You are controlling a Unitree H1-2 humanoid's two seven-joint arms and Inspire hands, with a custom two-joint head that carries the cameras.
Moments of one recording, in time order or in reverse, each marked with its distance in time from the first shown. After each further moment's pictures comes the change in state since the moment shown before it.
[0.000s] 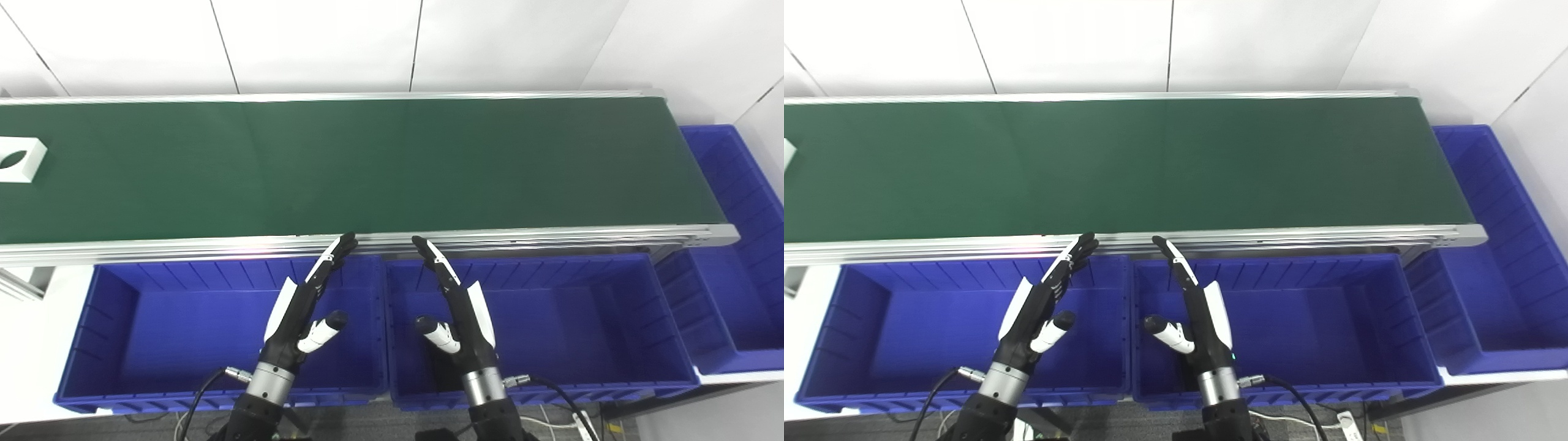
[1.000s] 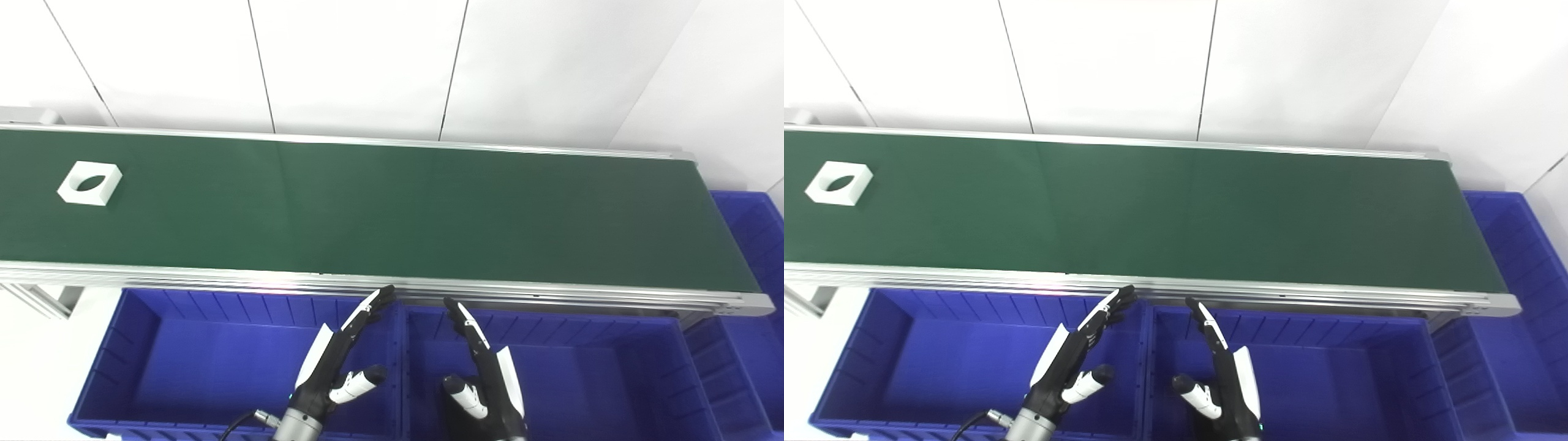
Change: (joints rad) left arm 0.003 -0.021 -0.060 0.029 0.056 0.000 0.079; right arm 0.011 -0.042 0.023 0.040 0.022 -0.001 -0.022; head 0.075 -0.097
